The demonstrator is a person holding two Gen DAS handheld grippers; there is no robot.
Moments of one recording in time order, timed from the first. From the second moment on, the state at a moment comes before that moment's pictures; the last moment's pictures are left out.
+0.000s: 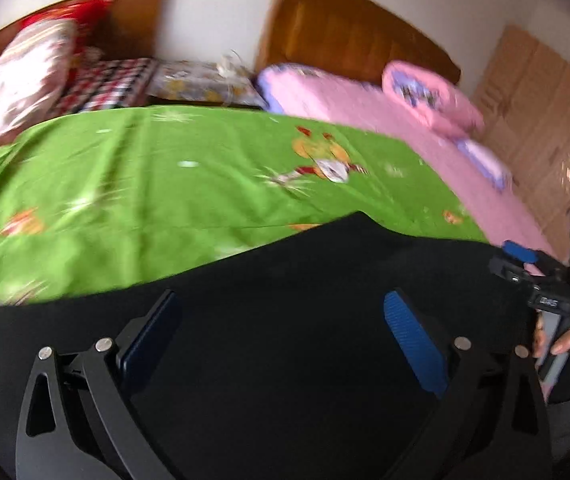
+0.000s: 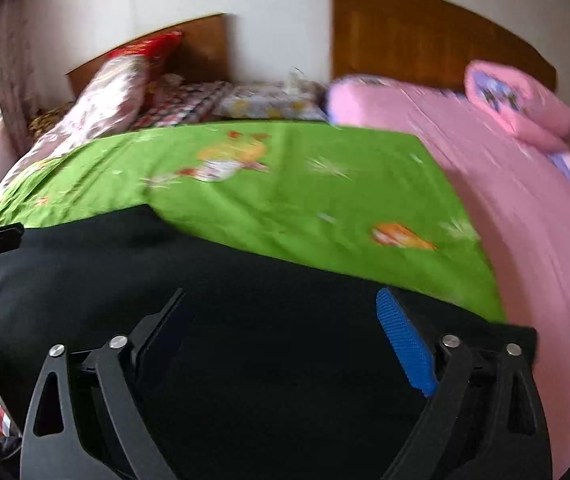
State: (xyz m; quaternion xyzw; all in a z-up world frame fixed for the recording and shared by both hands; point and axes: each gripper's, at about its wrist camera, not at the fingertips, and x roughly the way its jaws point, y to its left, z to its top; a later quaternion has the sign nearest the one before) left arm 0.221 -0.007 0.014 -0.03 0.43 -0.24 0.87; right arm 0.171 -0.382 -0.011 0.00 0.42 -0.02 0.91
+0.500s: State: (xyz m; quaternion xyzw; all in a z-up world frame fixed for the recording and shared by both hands) left arm 0.222 -0.151 -0.012 0.11 0.42 -0.27 0.86; right arm 0.098 -0.360 0.001 -0.03 0.39 0.07 0.92
